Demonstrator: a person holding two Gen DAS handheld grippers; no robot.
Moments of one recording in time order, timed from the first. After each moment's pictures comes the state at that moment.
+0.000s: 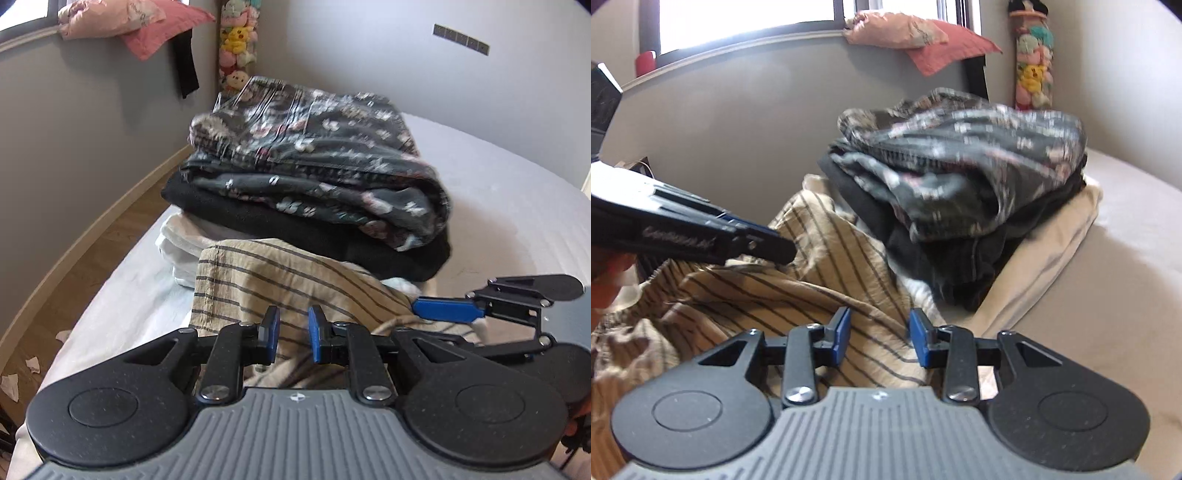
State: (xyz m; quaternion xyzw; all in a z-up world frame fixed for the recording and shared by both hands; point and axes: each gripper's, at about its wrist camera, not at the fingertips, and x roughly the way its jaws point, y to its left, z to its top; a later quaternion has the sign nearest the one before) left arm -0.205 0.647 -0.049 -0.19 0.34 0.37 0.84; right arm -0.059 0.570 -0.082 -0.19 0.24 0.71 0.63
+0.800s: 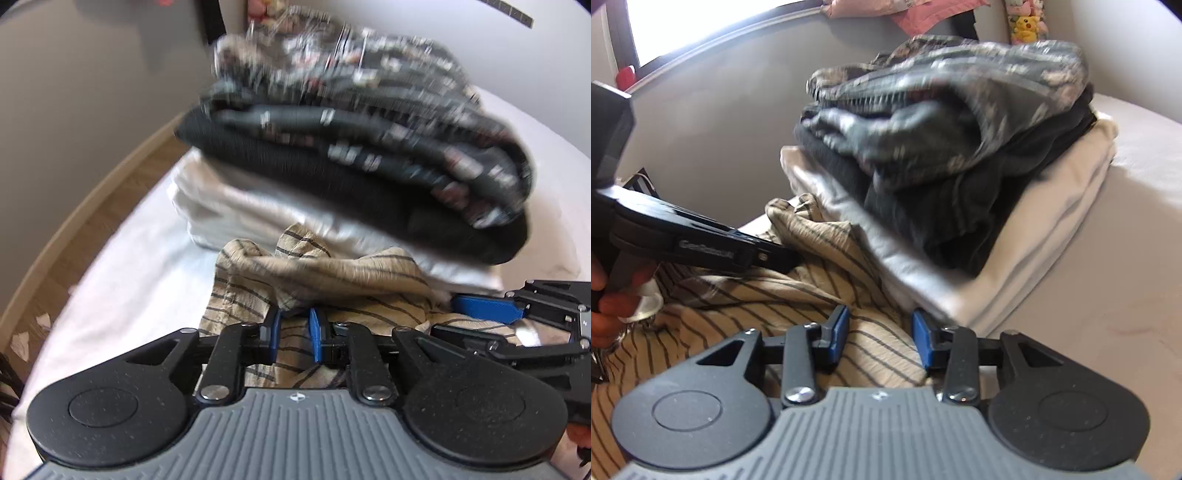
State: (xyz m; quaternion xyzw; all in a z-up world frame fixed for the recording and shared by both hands) left arm -0.204 0.670 -0.064 -0.22 0.39 0.40 0.80; right arm -0.035 0.585 -0.094 -0.18 0.31 0.70 0.62
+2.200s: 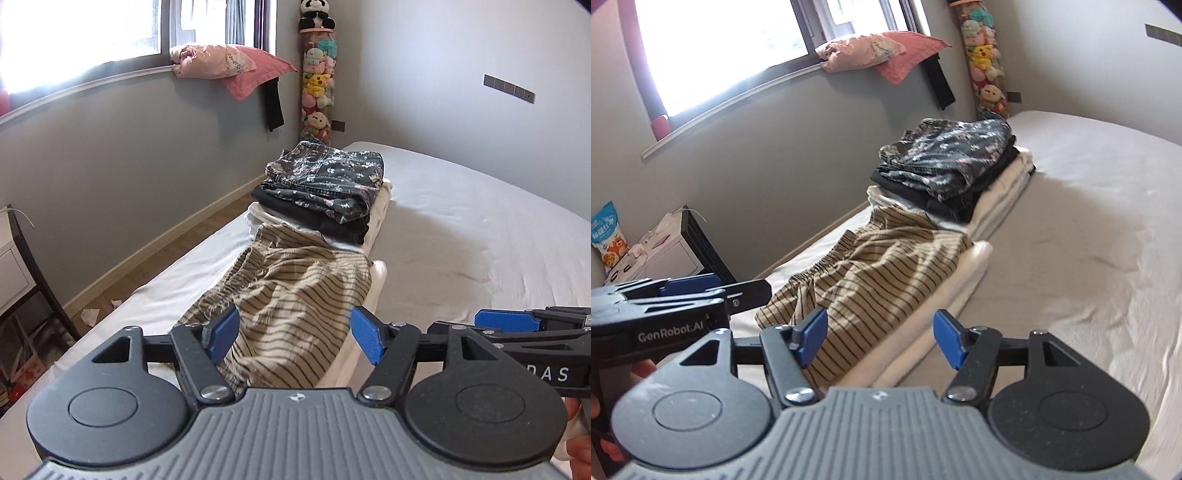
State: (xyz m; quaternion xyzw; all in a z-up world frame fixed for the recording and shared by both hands) left arm -0.285 0.336 0.094 -0.18 0.28 0.52 0.79; right arm -0.125 0.296 0.062 -0.13 0.33 0.66 0.66
